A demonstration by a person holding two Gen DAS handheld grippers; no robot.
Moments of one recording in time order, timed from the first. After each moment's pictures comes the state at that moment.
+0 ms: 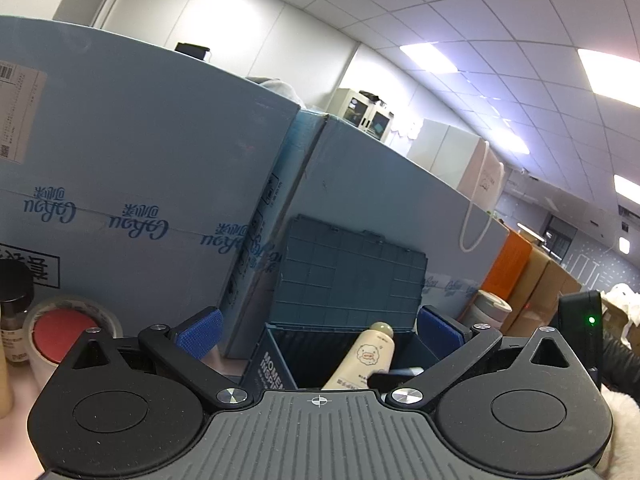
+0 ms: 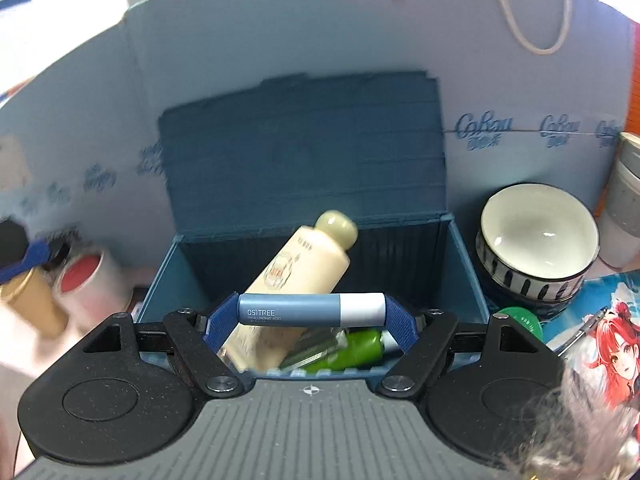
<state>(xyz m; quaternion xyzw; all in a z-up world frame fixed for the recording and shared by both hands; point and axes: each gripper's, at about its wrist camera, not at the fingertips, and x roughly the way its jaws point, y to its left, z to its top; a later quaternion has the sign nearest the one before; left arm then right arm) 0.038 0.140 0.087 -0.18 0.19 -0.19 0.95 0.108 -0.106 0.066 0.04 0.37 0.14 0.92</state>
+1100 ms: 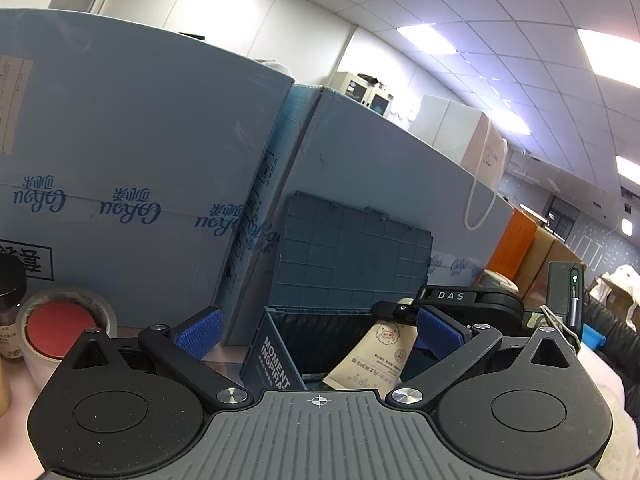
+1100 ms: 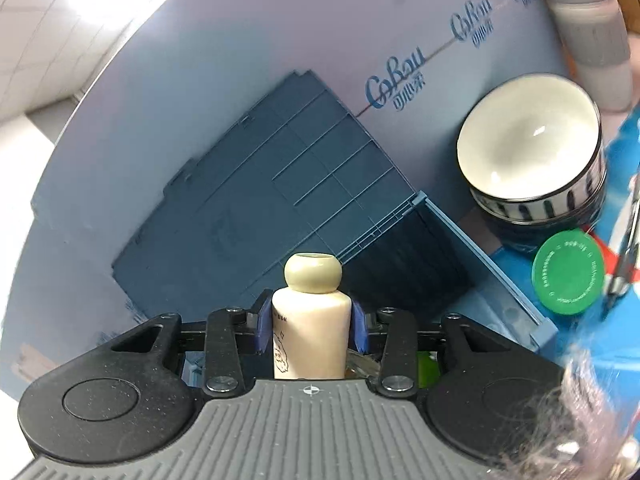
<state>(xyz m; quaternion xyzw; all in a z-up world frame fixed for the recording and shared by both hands) 0.044 0.132 0.079 -0.16 0.22 -0.20 0.94 0.118 -0.151 0.044 0.32 0.31 0.07 0.89</state>
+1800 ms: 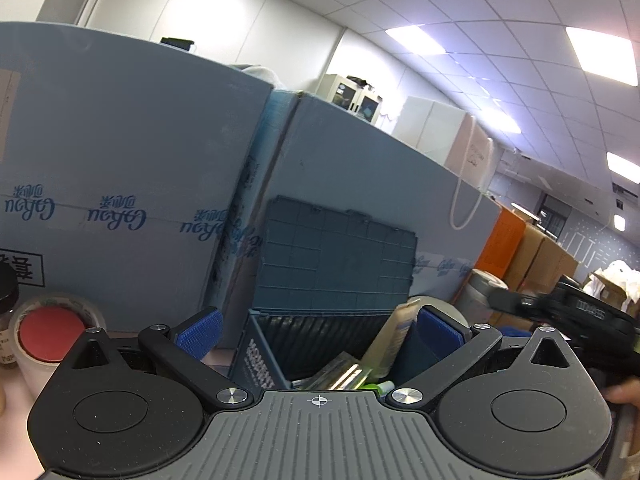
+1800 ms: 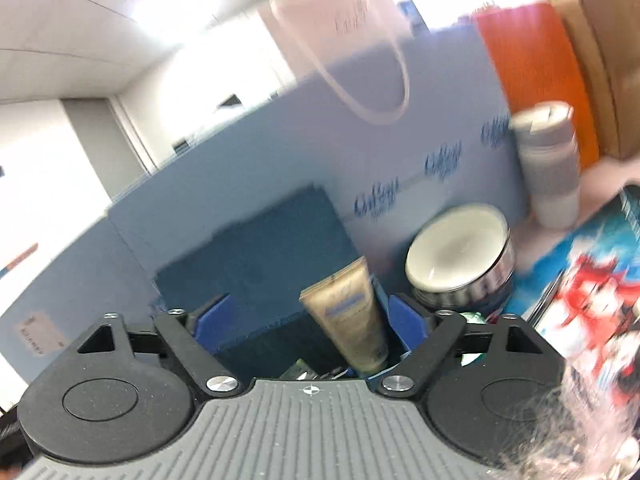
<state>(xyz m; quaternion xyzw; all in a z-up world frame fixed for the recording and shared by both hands) 0.039 0.125 0.085 -0.15 0.21 -0.22 0.94 0.023 -0.189 0.096 0.23 0.20 0.07 0.95</state>
